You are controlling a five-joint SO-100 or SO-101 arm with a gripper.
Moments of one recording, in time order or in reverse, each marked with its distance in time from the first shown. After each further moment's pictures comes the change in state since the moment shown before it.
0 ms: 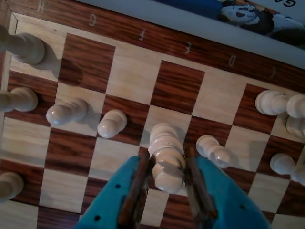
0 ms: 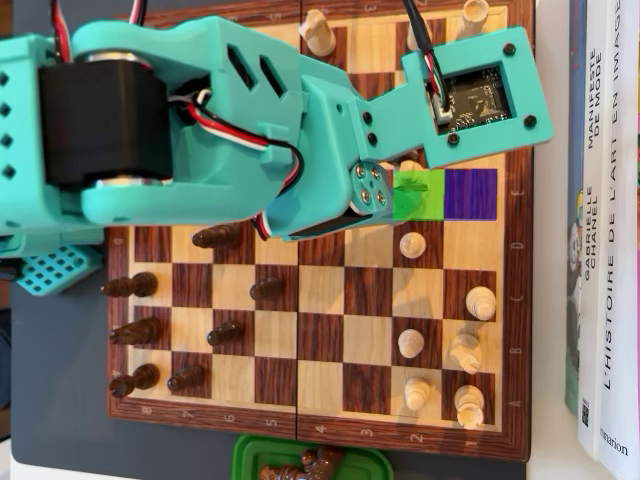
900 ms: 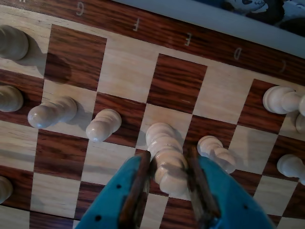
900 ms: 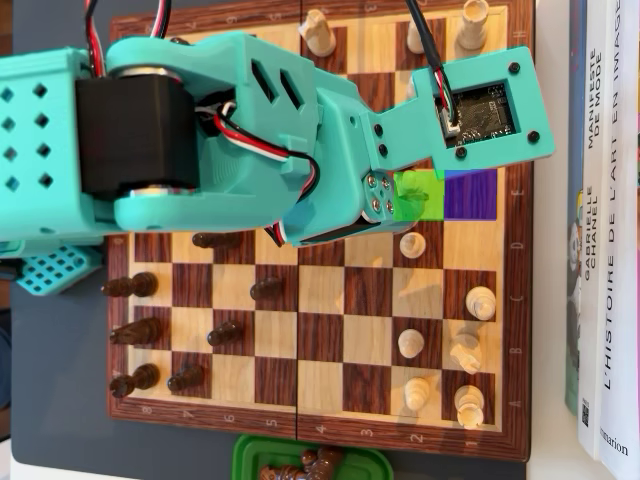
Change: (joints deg) arm 0.7 -2.4 -0.2 -0.1 0.0
